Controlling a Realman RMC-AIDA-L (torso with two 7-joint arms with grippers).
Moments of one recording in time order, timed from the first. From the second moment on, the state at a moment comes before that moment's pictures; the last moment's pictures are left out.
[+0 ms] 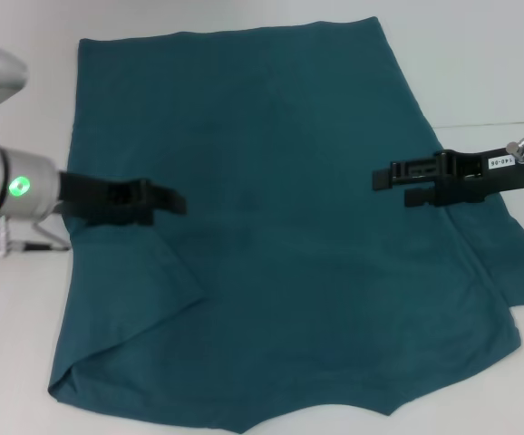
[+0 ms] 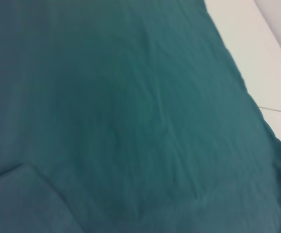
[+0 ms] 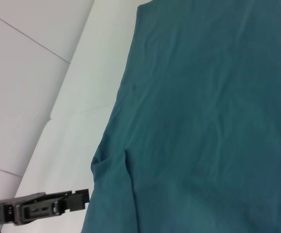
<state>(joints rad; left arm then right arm) -0.88 -2.08 0.65 0.72 2.51 1.25 -2.57 0.79 1.88 -0.63 -0.56 -2.25 -1.43 2.42</state>
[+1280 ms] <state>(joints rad) -0.48 -2.16 0.59 0.73 2.04 1.53 -1.73 0.63 1.81 -0.54 -0.67 -2.25 -1.45 2.40</state>
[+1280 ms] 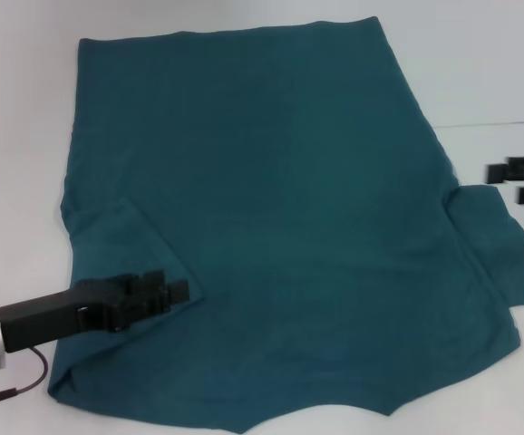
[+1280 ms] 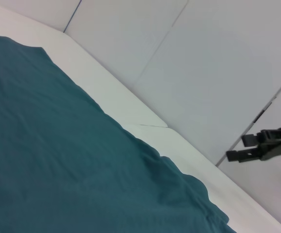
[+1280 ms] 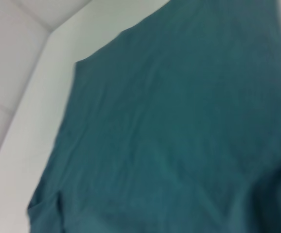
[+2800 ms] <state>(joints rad) -0.50 -2.16 0.59 0.70 2.04 1.49 -1.75 0.63 1.86 -0.57 -0.56 -2.41 -1.07 2.52</state>
